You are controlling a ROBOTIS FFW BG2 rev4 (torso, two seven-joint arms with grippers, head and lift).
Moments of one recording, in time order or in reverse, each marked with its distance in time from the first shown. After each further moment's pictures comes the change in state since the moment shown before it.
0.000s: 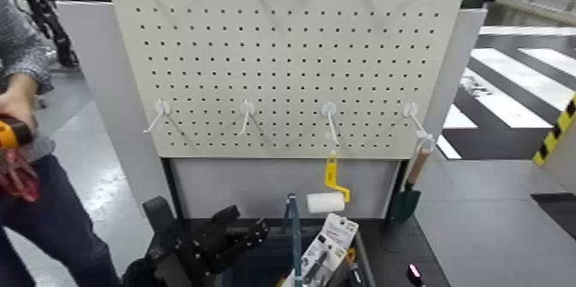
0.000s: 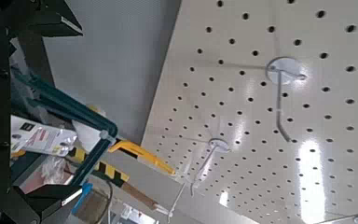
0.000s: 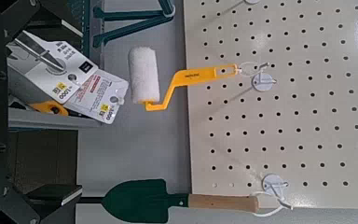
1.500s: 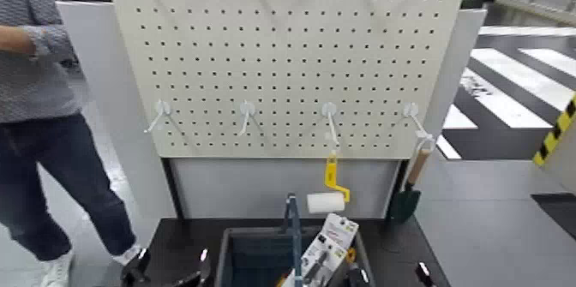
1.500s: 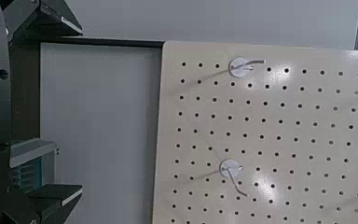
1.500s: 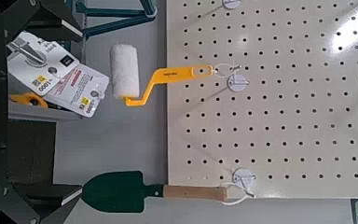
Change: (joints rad) left arm 0.418 -0.128 0.135 -0.260 -0.511 -0.331 0.599; right arm 0.024 0.015 -0.023 0.012 0.048 -0.117 0.007
